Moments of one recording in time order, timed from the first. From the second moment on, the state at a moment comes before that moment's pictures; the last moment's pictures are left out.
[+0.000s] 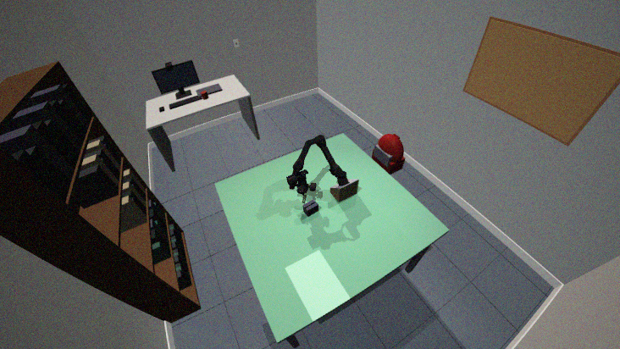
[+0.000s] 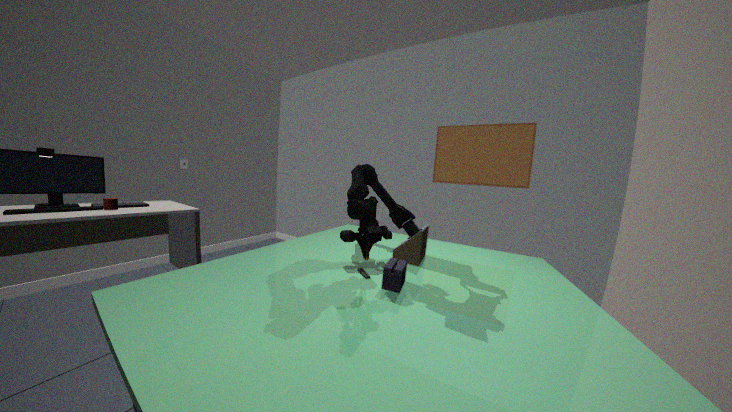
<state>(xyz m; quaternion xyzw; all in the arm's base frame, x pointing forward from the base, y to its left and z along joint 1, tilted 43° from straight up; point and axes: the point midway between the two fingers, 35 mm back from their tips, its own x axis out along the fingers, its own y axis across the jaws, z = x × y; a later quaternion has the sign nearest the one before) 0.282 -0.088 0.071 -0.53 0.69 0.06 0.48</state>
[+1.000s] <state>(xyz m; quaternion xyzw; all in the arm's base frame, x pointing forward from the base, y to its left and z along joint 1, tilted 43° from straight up) 0.279 -0.063 0.099 -0.42 0.69 -0.09 0.59</state>
